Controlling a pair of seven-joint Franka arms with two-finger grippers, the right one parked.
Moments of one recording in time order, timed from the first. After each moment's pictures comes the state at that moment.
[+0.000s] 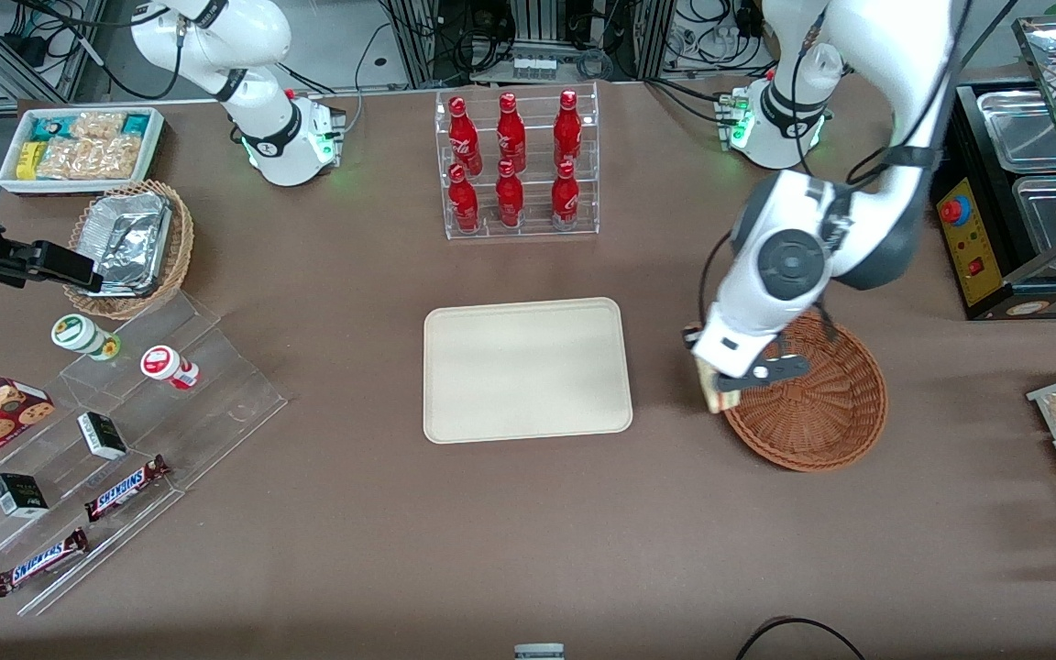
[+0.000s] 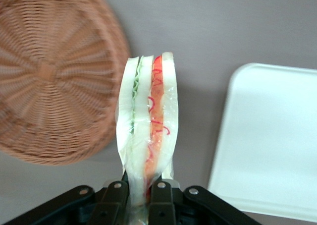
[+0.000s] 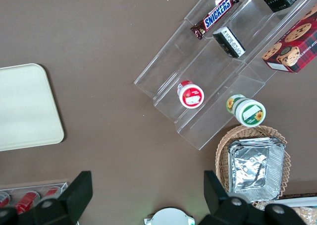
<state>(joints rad) -0.48 0.31 0.01 -1.84 0.00 2.02 -0.61</state>
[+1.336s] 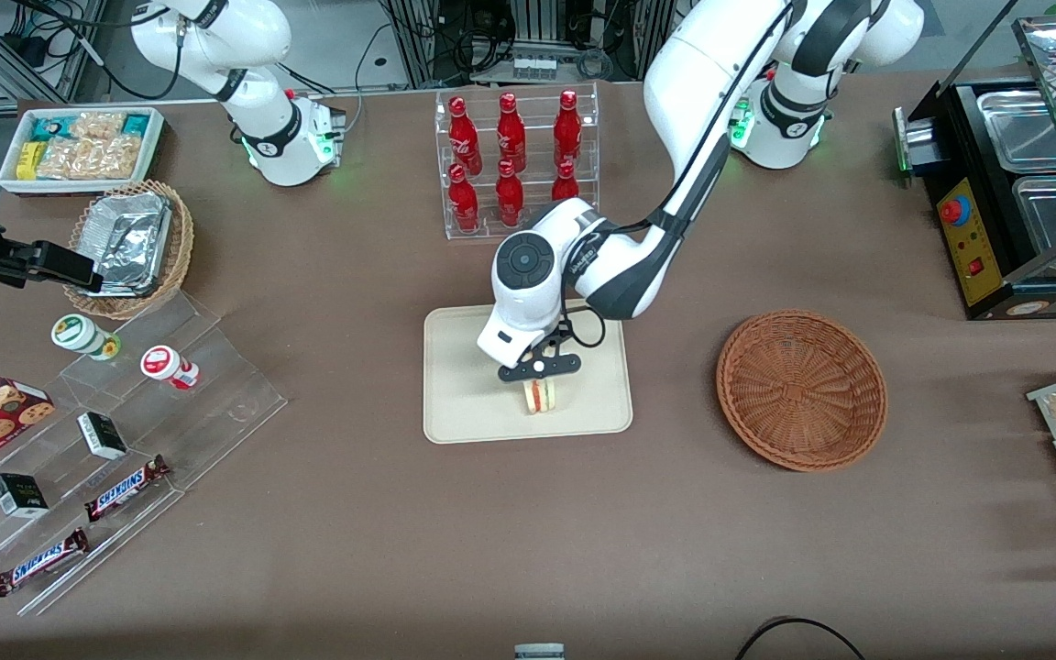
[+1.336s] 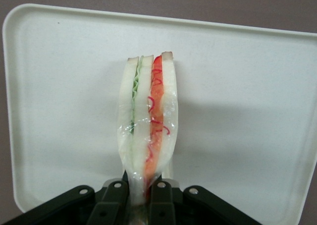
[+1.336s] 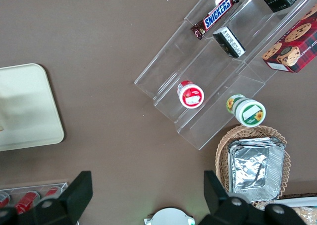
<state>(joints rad) -0.77 0.75 -0.04 -1.39 -0.02 2.12 -0.94</state>
